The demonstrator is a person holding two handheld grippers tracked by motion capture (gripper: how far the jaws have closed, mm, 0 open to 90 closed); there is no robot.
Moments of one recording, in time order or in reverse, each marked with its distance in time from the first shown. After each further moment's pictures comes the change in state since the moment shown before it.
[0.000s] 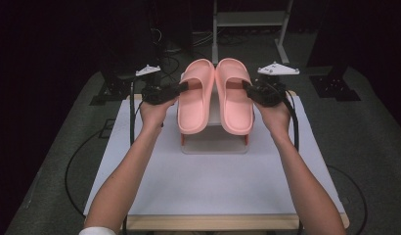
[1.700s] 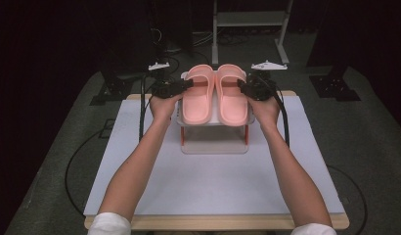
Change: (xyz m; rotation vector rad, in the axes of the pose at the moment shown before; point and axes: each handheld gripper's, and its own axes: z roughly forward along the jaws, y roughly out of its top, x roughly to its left) left arm 0.018 0.000 0.045 0.038 0.062 -0.044; right arm -0.013 -0.009 0.055 0.061 -0.017 0.108
